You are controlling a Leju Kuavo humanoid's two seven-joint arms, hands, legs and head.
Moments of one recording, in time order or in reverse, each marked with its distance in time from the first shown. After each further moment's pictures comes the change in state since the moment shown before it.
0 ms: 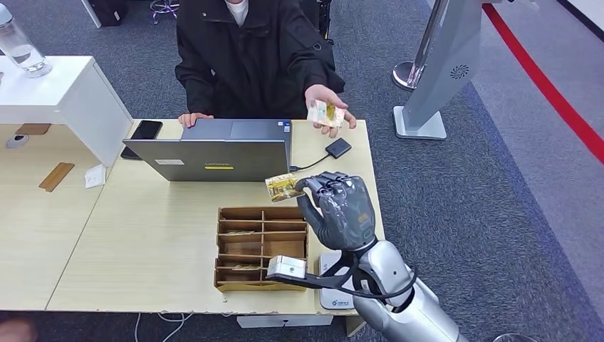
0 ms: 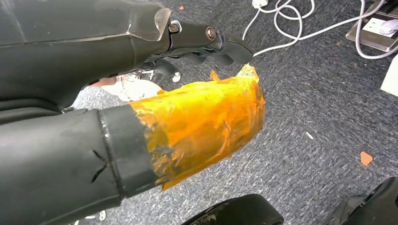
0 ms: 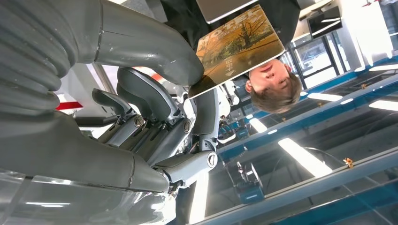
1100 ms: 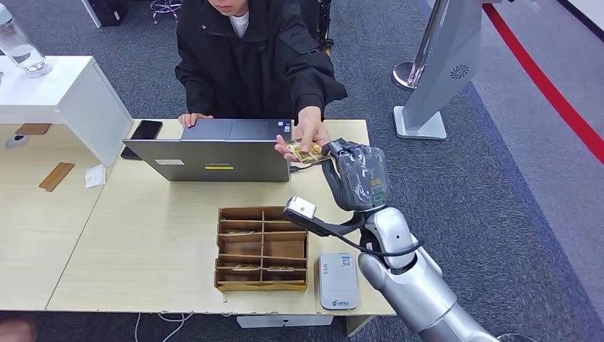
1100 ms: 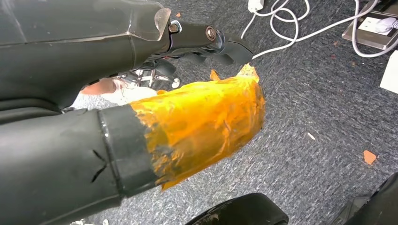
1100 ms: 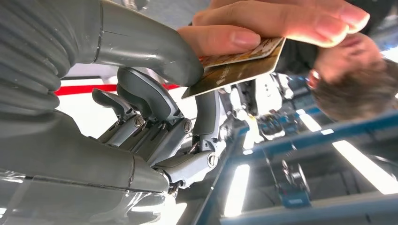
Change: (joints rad) left arm -0.004 0.003 0.000 0.000 -0.049 -0.017 0.010; right arm -0.123 0.039 -0.124 0.215 0.062 0.025 0.104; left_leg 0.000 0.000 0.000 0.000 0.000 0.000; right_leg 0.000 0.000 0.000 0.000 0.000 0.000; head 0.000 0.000
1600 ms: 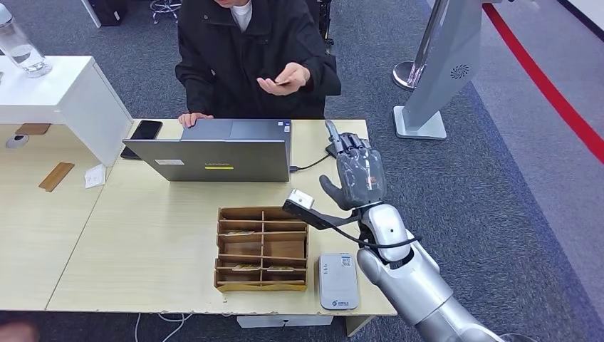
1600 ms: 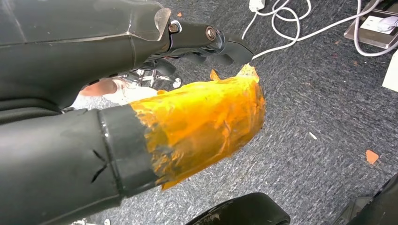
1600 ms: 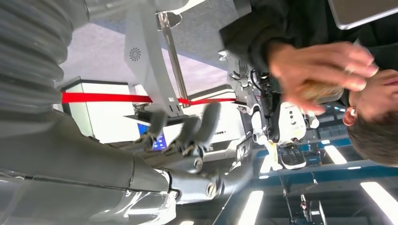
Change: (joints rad) left arm 0.000 -0.001 0.000 0.000 -0.001 0.000 0.007; right arm -0.021 0.010 -0.003 0.089 0.009 0.058 0.044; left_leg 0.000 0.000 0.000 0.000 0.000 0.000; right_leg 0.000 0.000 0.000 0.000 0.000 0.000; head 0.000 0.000
